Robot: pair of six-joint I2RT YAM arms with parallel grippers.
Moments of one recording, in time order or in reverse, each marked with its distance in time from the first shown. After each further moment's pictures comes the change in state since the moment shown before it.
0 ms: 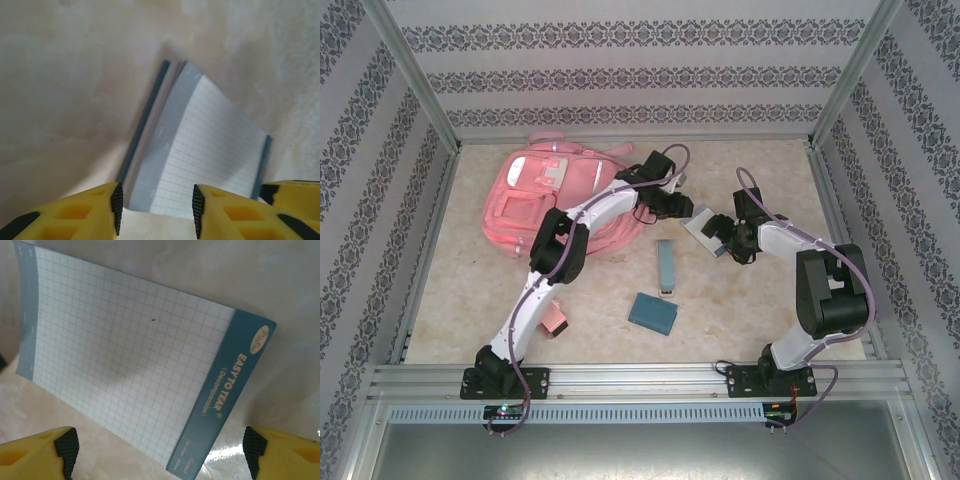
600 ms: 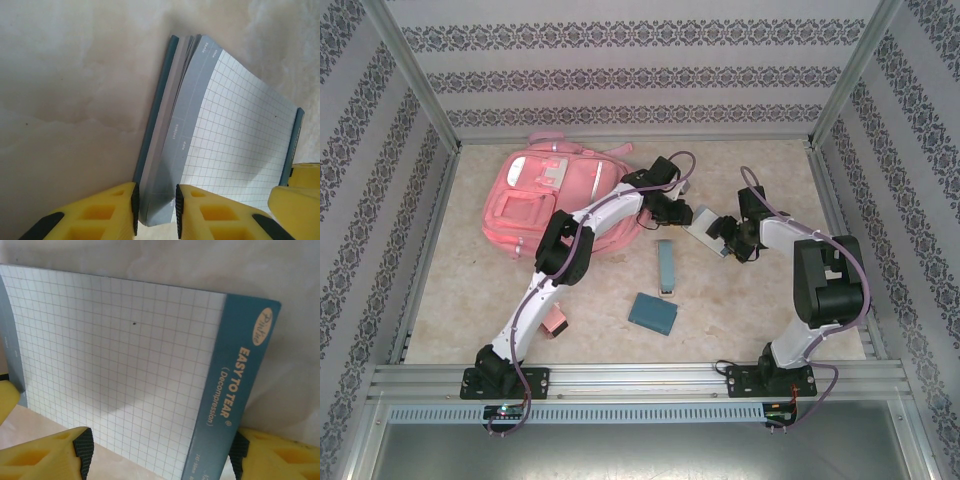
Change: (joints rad) left arm -0.021 0.024 0.027 -0.056 -0.008 0.026; right arm -0.040 0.071 0.040 -0.011 -0.073 -0.015
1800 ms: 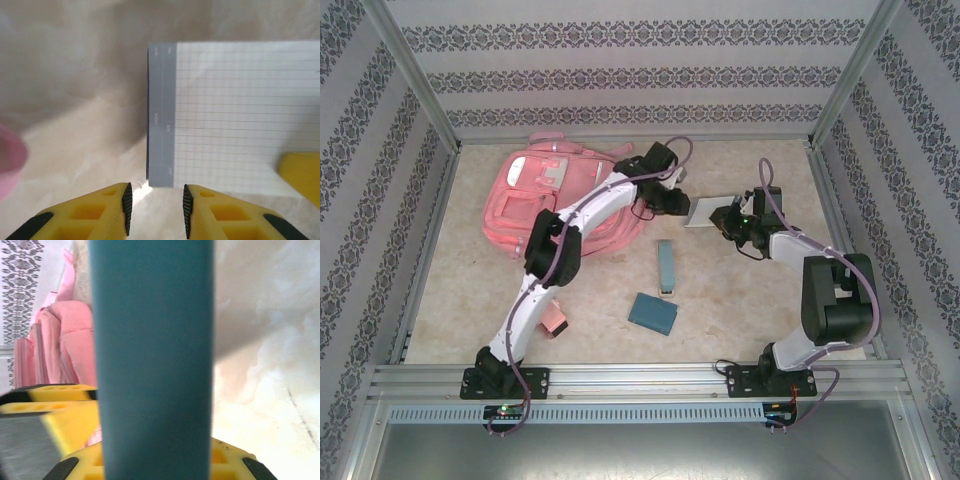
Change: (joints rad) left arm 0.010 -0.168 -0.007 -0.134 -0.103 0.042; right arm -0.051 -0.136 -0.143 0.414 -0.275 0.090
